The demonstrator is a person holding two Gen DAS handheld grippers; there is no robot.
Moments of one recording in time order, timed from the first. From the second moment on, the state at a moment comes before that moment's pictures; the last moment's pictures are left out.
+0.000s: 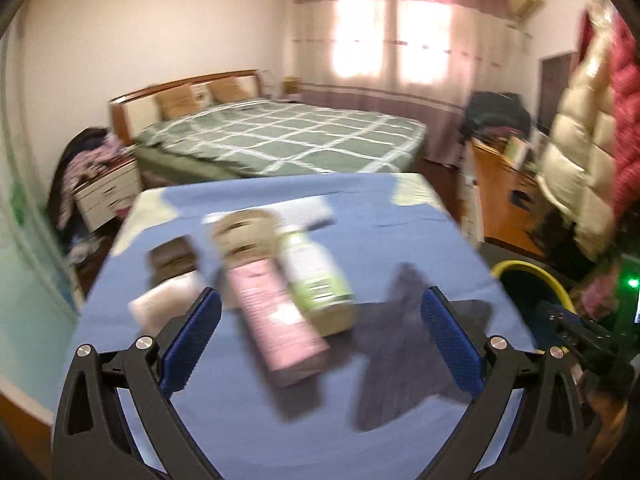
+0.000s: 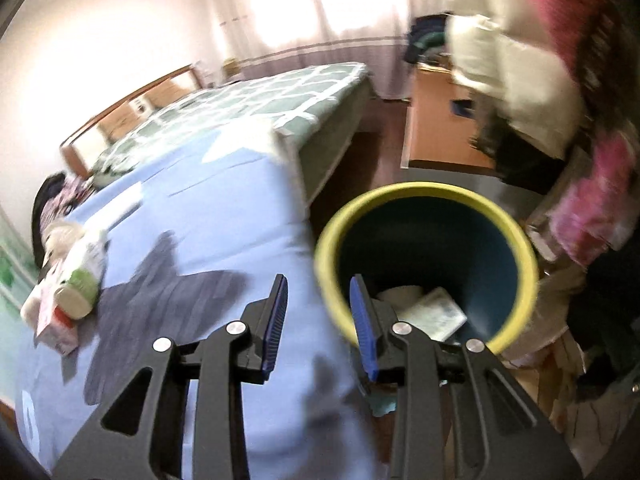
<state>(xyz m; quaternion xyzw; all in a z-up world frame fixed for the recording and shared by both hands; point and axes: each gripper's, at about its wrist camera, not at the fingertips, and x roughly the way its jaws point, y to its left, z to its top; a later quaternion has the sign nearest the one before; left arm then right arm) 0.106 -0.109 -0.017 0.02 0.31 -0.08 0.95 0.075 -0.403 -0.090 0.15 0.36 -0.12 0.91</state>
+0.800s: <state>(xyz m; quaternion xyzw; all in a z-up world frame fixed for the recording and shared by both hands) 0.081 0.065 -0.026 -0.07 0.28 0.06 0.95 0.118 -0.162 -0.079 0.03 0.40 0.16 0.90</state>
